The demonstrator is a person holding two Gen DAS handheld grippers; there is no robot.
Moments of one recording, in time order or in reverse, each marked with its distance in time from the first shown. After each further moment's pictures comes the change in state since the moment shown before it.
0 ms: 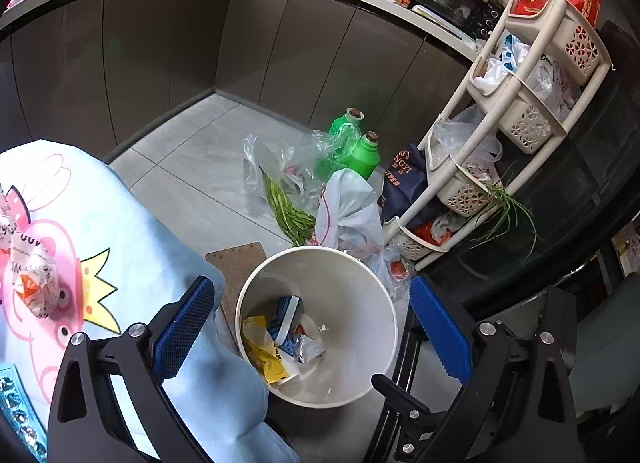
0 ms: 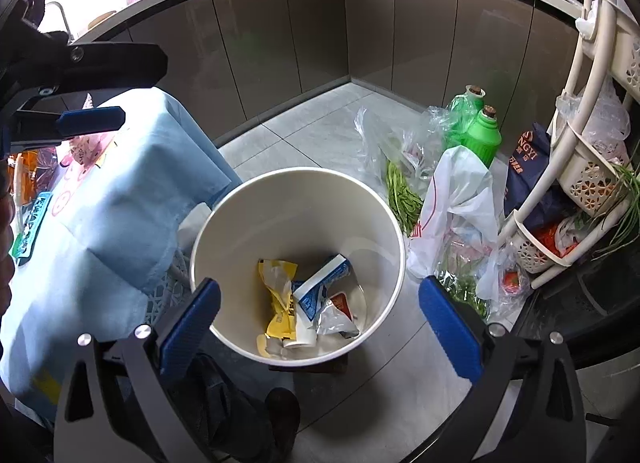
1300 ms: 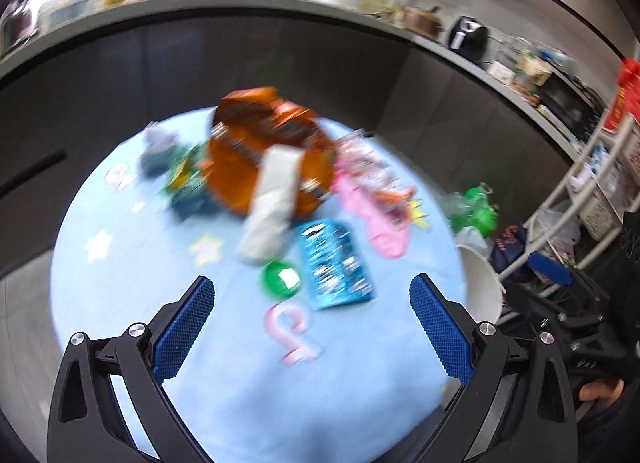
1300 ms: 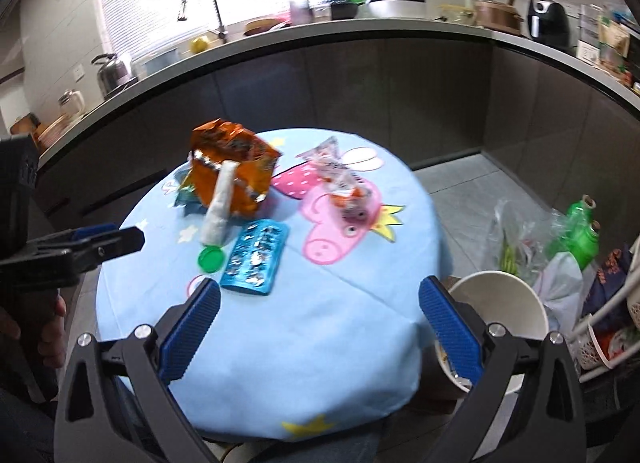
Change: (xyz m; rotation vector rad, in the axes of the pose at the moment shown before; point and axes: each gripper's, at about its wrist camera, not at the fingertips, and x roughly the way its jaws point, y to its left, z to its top) left arm -0.265 0.159 -0.162 -0.353 -0.184 0.389; right arm -0.116 0.214 0.032 -0.304 -0.111 0.346
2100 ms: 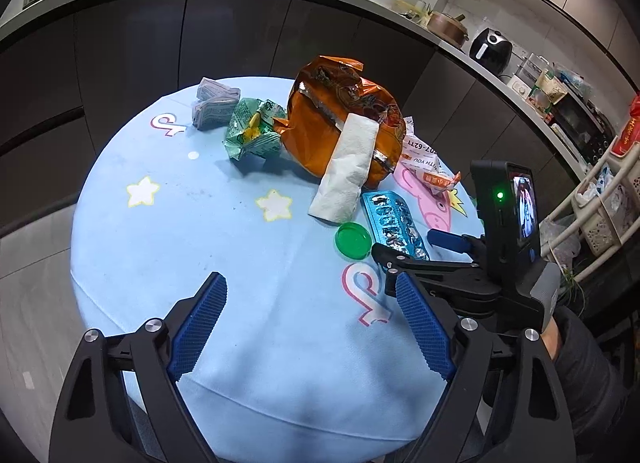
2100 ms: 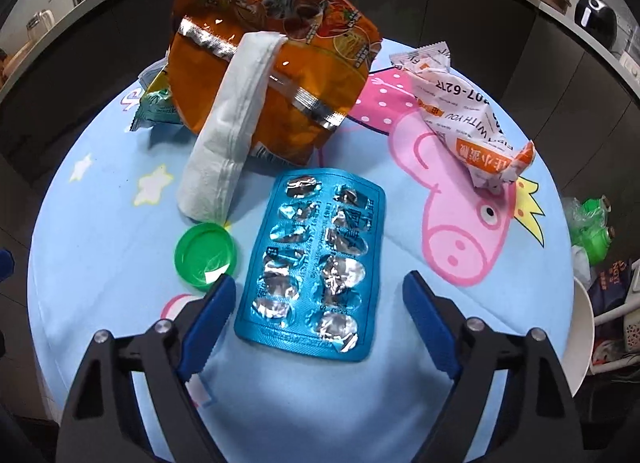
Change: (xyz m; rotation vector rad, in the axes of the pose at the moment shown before) left arm -0.006 0.068 -0.030 -0.083 0.021 -0.023; right arm 0.175 0.091 0.004 -0.098 0.284 -0.118
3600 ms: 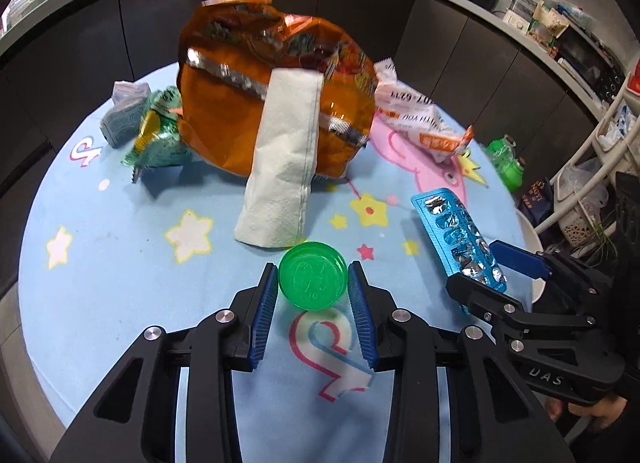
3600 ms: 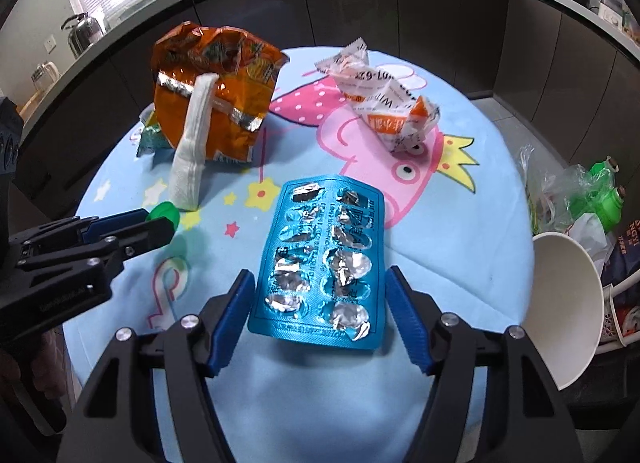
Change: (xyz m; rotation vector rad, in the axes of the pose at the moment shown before) left arm 0.093 -0.061 0.032 0.159 0.126 0.061; right arm -0.046 -0.072 -0.031 0.135 -0.069 0.110
